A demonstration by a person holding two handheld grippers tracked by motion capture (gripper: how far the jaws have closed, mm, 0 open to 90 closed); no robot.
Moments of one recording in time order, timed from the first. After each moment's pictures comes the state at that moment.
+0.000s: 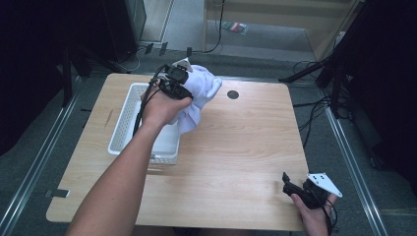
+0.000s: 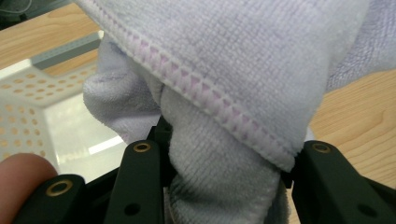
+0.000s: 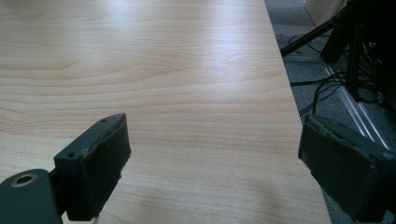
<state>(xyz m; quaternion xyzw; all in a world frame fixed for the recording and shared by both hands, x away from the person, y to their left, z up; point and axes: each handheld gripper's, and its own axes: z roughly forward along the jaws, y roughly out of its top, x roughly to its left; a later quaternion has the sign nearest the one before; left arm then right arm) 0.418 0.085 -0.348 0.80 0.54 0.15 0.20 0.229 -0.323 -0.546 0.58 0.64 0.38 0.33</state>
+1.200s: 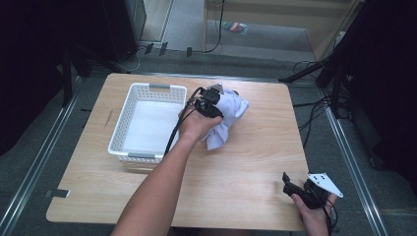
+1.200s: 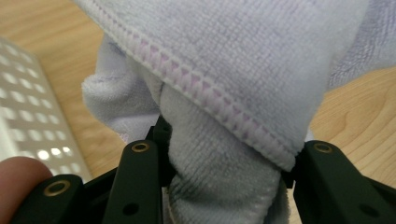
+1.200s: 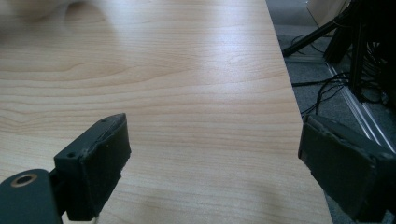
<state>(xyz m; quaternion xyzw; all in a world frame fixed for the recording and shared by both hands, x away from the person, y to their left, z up) 0.432 0.003 -0.430 0.82 0.52 0.08 0.20 0.228 -0.324 -0.546 0.58 0.64 0.38 0.33</state>
